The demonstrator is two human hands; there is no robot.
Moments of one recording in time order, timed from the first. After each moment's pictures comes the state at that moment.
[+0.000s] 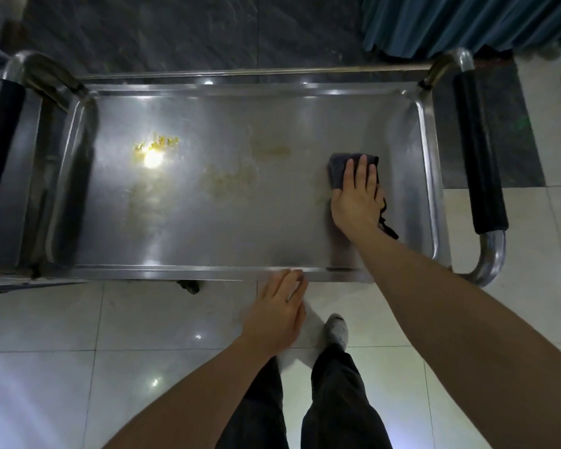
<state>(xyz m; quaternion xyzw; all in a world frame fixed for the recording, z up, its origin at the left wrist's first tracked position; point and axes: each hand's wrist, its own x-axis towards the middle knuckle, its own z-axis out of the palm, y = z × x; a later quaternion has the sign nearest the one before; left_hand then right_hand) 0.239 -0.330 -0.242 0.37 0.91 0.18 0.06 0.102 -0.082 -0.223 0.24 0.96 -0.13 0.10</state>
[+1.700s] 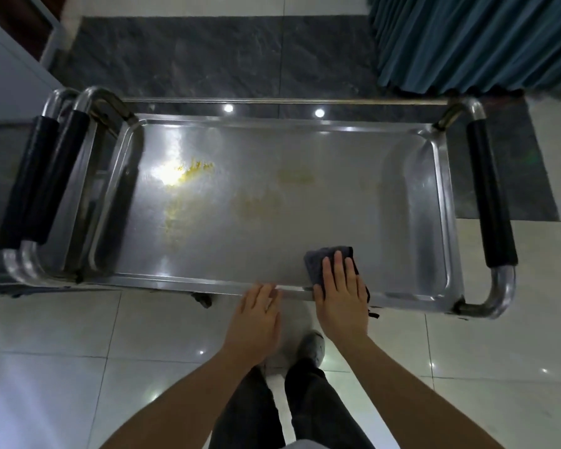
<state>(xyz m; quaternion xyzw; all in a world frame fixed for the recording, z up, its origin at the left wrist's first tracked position) 0.215 -0.395 -0.221 0.28 0.95 0.07 0.10 0.234 -0.183 -0.226 0.15 0.97 -0.13 0.11</state>
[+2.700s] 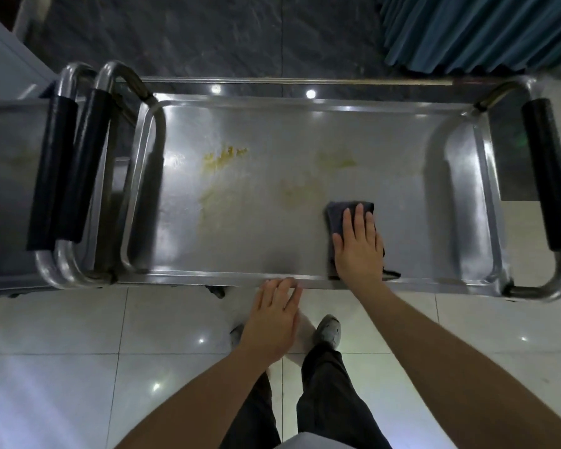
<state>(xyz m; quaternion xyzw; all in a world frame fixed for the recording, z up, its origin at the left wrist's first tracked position) 0.199 -0.480 -0.223 0.33 0.93 0.11 0.09 0.138 -0.246 -0.220 0.21 0.97 -0.11 0.10</state>
